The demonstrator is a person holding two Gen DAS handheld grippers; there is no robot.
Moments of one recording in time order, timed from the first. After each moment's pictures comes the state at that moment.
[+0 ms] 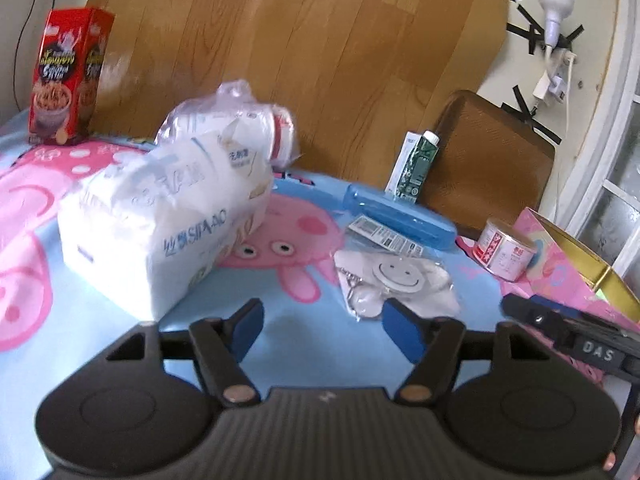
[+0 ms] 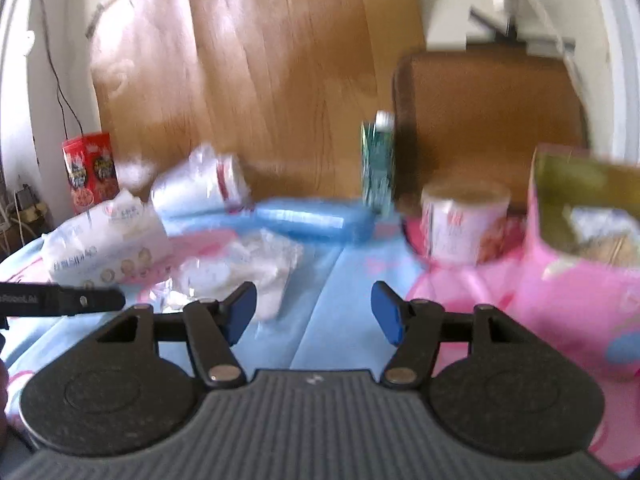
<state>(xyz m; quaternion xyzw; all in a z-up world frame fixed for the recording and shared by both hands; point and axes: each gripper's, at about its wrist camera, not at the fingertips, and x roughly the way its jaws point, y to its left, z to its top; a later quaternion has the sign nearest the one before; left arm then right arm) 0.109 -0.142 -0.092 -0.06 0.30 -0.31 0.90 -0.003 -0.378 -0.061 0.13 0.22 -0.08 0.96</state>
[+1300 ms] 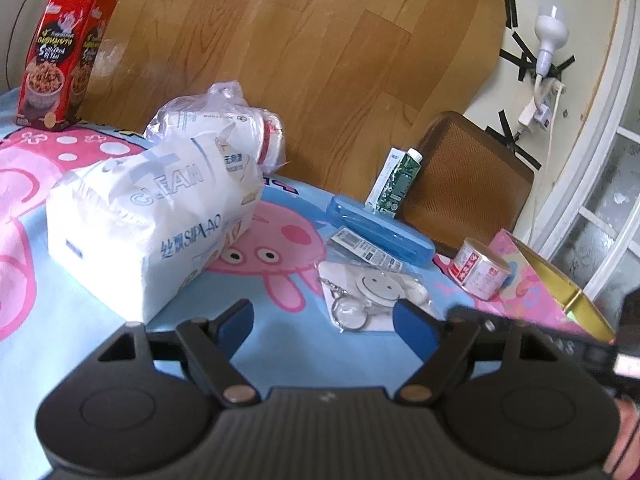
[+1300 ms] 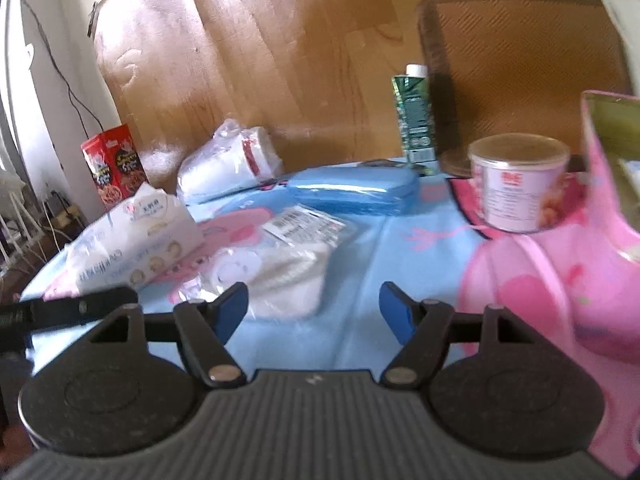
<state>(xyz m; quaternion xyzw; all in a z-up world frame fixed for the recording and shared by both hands) 0.114 -0.124 -0.097 -0.12 0.29 -0.34 0.89 0.031 -0.382 -0.065 0.20 0.26 -0.02 0.95</state>
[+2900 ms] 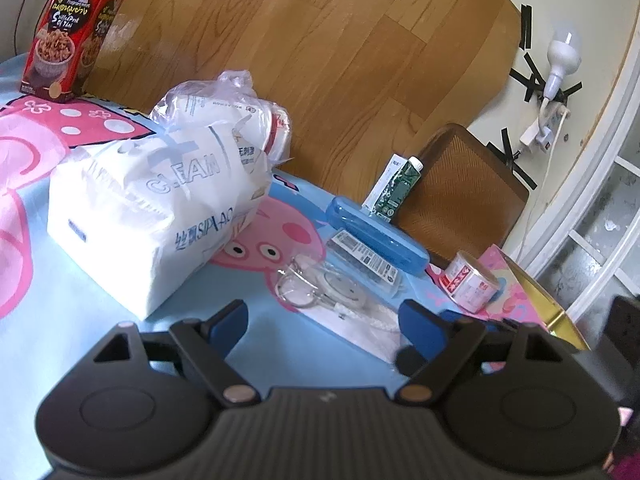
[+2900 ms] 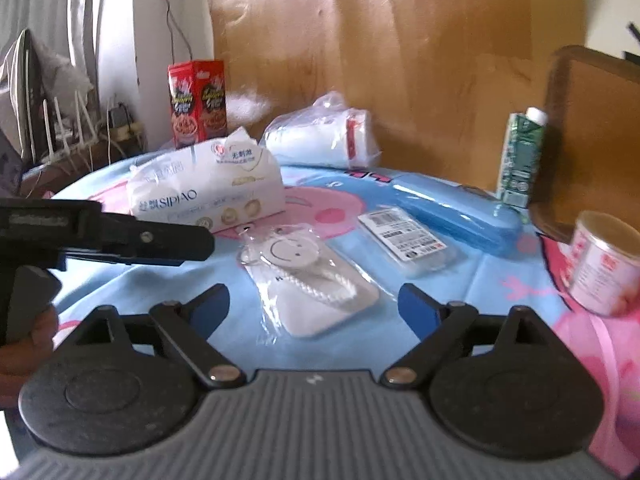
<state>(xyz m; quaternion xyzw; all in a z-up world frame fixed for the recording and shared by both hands) 0.120 -0.115 -0.100 -0.17 0.31 -0.34 0.87 0.052 -0.332 -0.056 0.05 0.27 0.10 0.95</state>
